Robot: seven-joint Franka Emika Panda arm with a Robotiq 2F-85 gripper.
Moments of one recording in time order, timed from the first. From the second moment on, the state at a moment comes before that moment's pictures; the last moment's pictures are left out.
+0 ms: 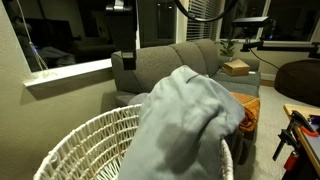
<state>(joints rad) 0.24 0.14 0.27 -1.99 -0.38 2.18 0.08</state>
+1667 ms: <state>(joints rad) 0.11 0.14 0.06 -2.17 -0.46 2.18 0.15</state>
